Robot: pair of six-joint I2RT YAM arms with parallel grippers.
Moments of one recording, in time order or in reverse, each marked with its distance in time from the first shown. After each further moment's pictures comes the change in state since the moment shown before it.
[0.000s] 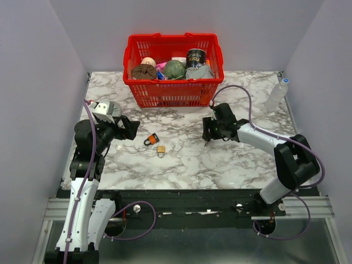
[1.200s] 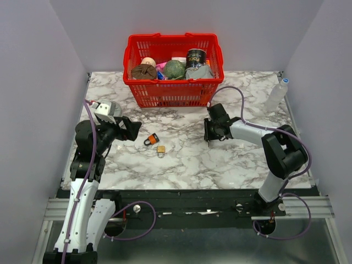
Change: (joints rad) left arm -0.029 -0.009 0.000 0.000 0.000 0.000; right arm 0.011 0.168 0.069 -0.014 0.055 0.067
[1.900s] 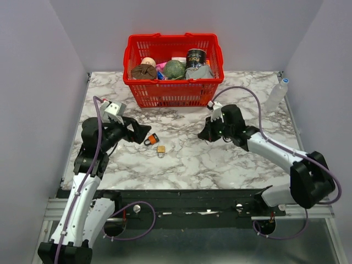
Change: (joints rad) left arm -0.058 0.040 -0.009 0.032 0.073 0.000; right arm 0.001 -0.312 -0.165 0.154 -0.315 -0.175
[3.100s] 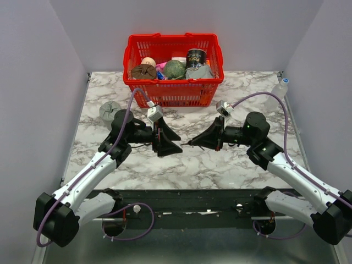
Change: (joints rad) left arm -0.378 0.321 -0.002 0.421 0.564 -0.211; right arm 0.083 -0.443 -0.096 0.298 -0.525 0.148
